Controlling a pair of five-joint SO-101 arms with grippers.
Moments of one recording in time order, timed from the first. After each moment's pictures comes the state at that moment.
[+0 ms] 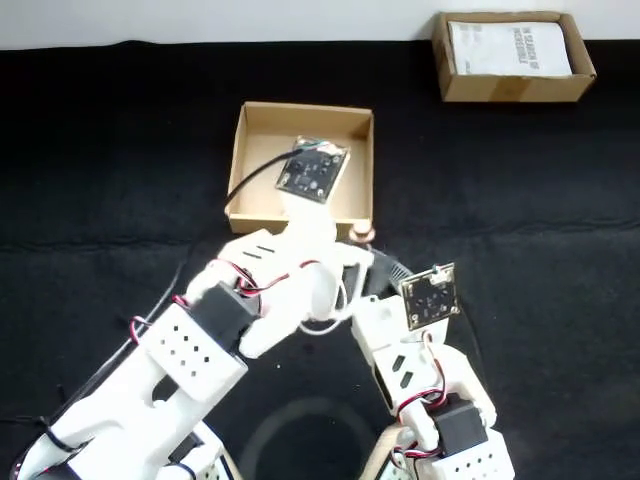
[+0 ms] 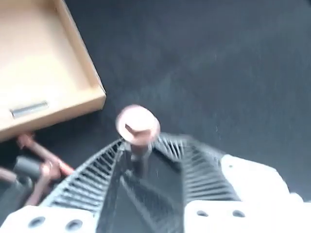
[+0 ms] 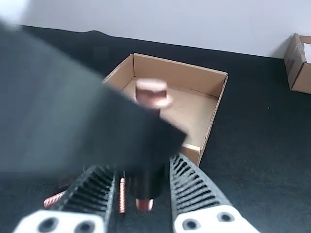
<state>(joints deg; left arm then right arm) 36.8 -41.6 36.3 51.1 25.1 -27.4 -104.6 92.1 35.1 -0.8</state>
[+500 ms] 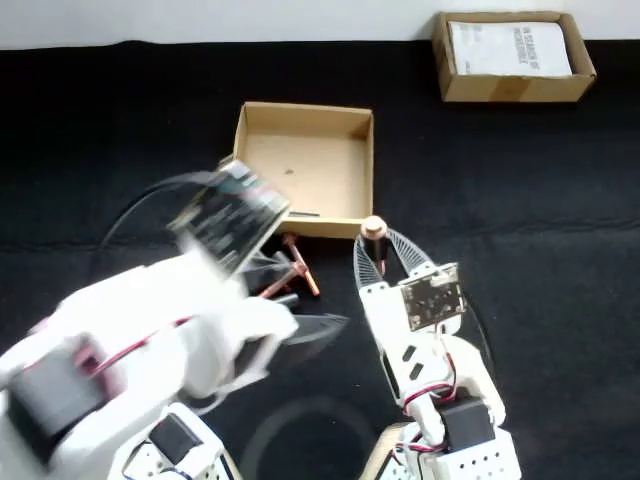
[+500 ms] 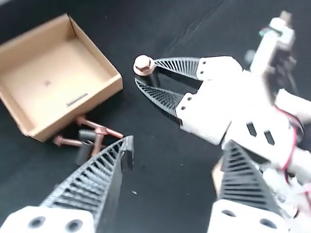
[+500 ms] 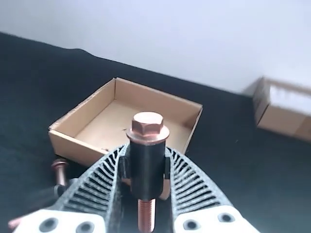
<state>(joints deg) 35.1 -54.8 4.3 92.8 4.4 -23.6 -97.9 85.7 28.4 9.5</state>
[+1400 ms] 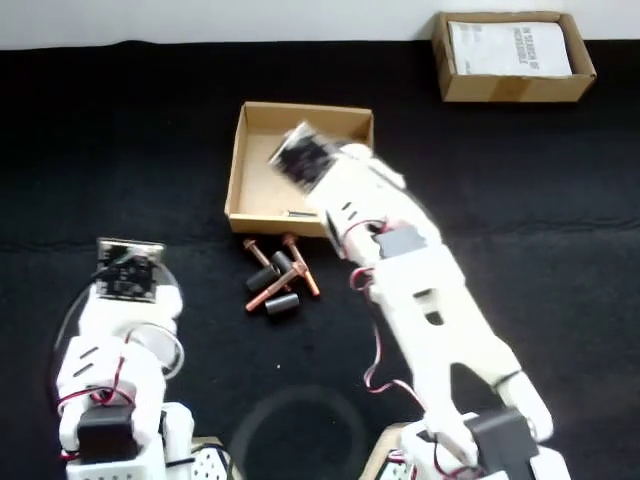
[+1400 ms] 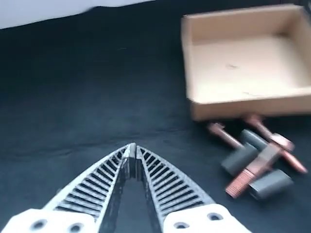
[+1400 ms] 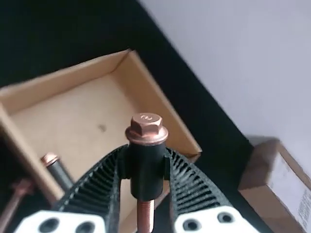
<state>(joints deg) -12.9 -103.1 78.0 59.6 -6.5 -28.7 -15.5 35.5 13.9 41.8</state>
